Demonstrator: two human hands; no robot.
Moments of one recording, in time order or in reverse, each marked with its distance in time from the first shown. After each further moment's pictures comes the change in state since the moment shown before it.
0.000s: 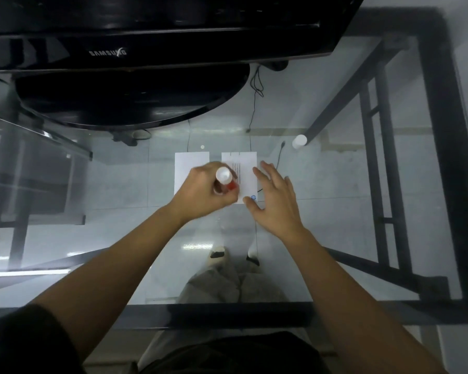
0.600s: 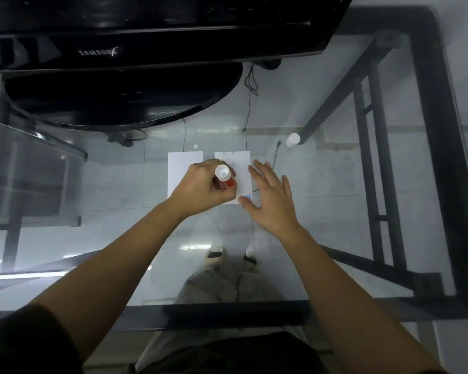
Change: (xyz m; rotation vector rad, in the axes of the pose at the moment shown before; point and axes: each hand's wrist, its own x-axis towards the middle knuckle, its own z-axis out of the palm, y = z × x) left_hand 0.009 0.003 0.005 0.033 -0.019 -0.017; right_hand 0.001 0.003 -0.005 -0.035 -0.061 0.025
